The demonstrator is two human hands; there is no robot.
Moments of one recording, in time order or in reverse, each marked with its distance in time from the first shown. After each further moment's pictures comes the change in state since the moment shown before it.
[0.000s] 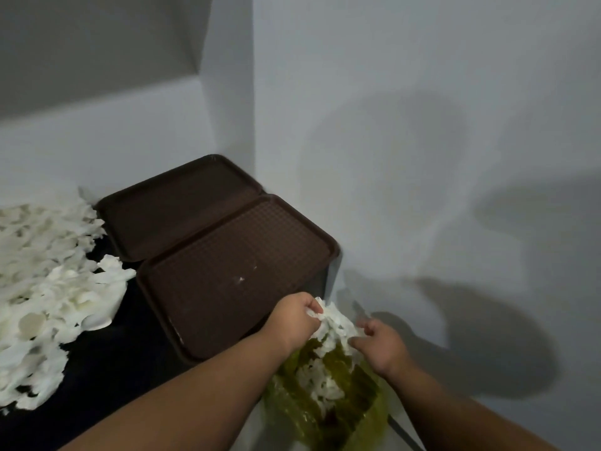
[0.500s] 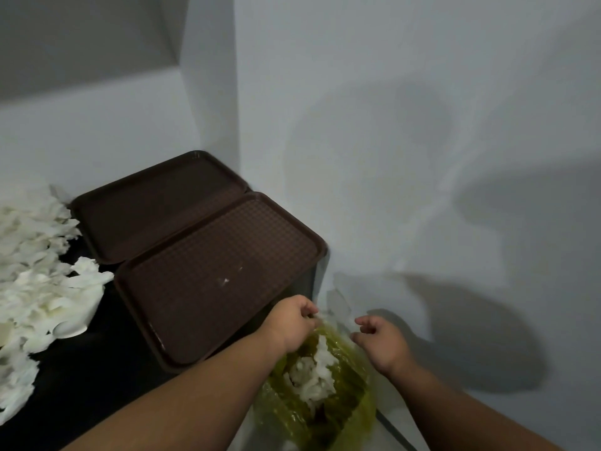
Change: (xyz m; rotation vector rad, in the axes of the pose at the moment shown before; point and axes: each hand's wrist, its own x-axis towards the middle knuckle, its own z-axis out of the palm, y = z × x) left_hand 0.019 -0.001 0.020 -0.008 -0.096 -0.020; right_hand 0.007 0.014 -0.017 0.088 0.046 0.035
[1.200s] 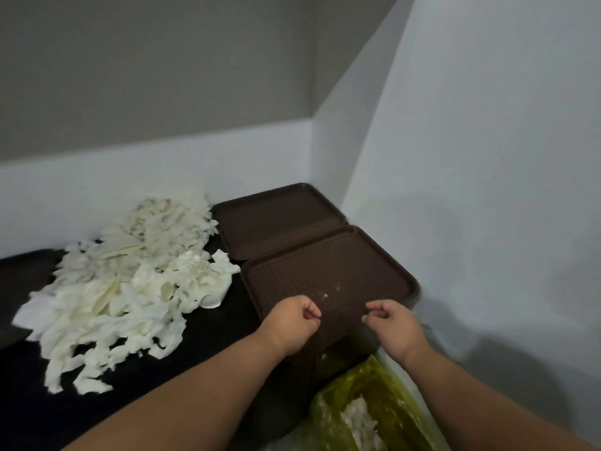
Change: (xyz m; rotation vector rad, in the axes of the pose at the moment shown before) left_hand -0.107 -0.081 -0.144 -0.052 0.296 -0.005; right_hand -0.053 -0.148 0.094 -0.008 -0.092 -0.336
